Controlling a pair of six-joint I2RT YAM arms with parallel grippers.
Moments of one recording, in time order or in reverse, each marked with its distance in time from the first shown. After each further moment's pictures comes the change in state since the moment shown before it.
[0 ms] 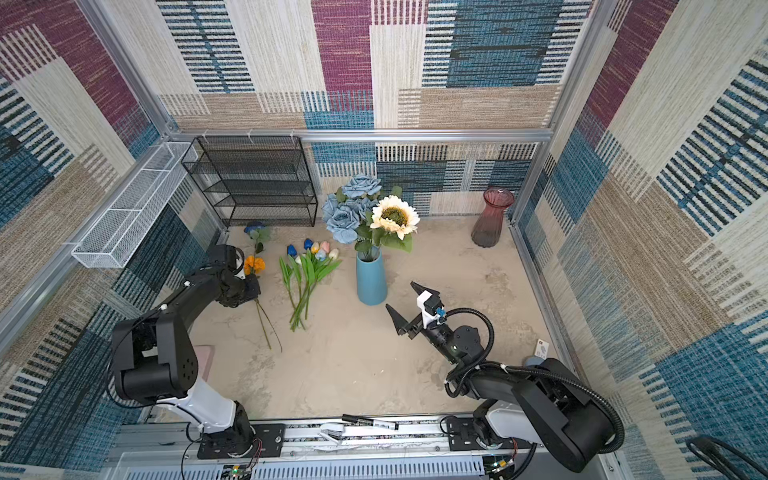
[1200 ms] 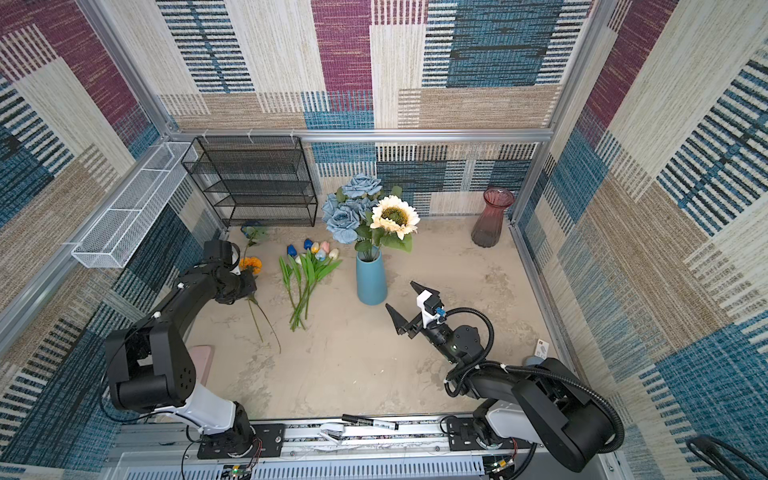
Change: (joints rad) left arm -0.003 -0.105 0.029 -0.047 -0.027 -0.021; right arm 0.000 -0.003 0.004 0.000 0.000 0.000
